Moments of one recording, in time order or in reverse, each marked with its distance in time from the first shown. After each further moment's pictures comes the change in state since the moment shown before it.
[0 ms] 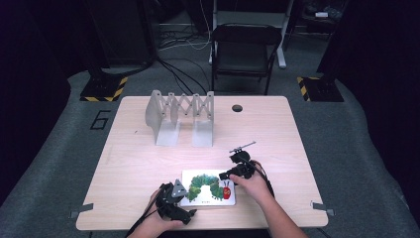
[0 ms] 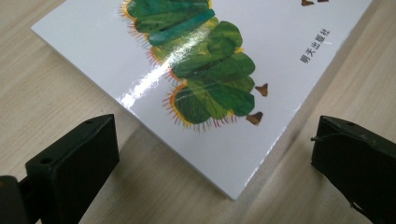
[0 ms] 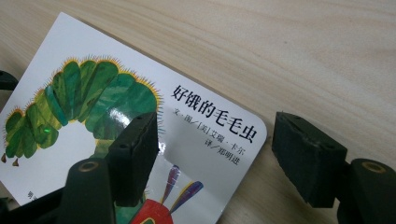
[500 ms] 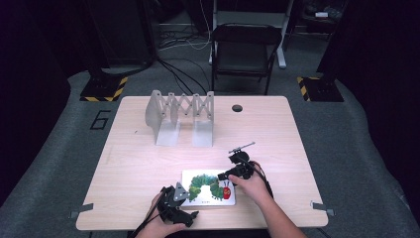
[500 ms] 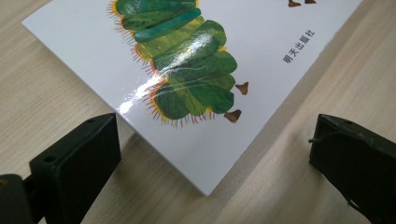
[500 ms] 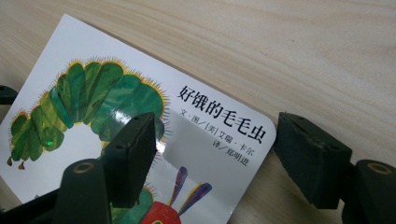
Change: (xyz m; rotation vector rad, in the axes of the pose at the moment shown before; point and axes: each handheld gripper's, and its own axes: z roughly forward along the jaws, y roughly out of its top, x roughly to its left) left arm -0.014 0.000 0.002 -0.017 0.034 -0.050; right arm 0.003 0.000 0.002 -0.008 0.004 0.006
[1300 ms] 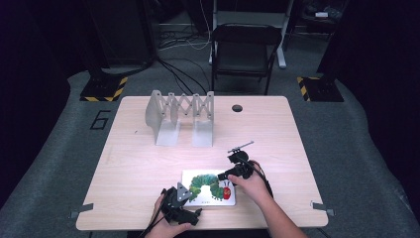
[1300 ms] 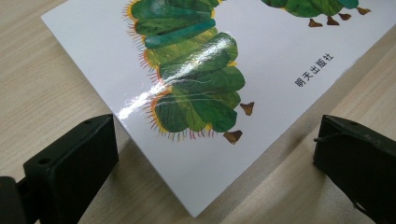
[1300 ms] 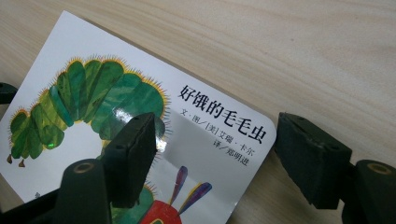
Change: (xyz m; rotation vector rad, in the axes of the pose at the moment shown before) left arm -0.008 0.002 0.004 -0.024 0.083 -0.069; right arm 0.006 0.003 -0.003 0.023 -0.023 0.017
